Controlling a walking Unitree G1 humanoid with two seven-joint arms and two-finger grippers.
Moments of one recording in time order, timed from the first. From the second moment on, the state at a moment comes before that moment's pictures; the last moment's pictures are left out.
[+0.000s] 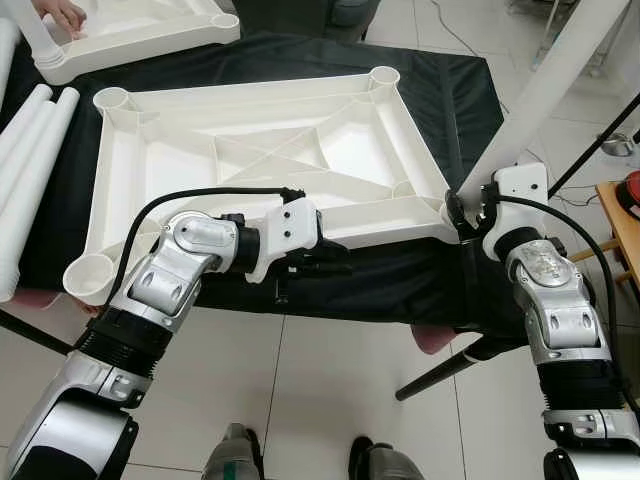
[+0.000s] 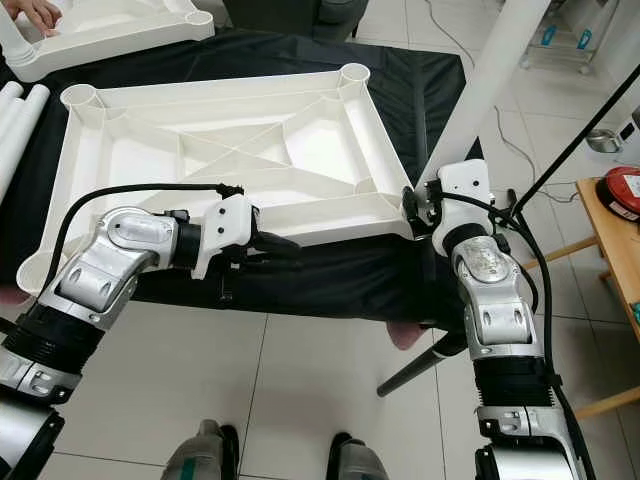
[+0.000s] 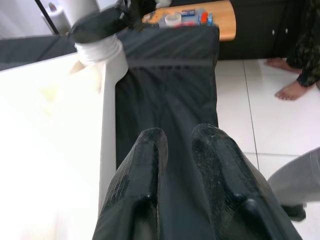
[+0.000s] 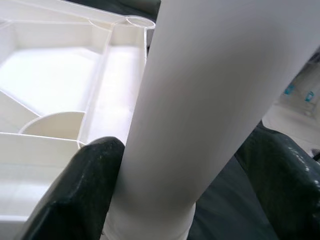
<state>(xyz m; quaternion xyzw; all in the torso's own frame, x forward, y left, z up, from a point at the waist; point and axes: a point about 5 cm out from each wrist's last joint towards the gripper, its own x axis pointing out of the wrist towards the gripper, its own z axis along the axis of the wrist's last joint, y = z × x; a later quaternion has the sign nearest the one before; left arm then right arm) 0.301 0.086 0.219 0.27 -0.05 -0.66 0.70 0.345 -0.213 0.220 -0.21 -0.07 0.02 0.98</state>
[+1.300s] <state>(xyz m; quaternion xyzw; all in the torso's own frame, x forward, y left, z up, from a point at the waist) 0.311 0.089 0.237 0.22 -0.04 -0.58 0.78 0.279 -0.137 0.183 -0.07 -0.07 0.17 0.98</state>
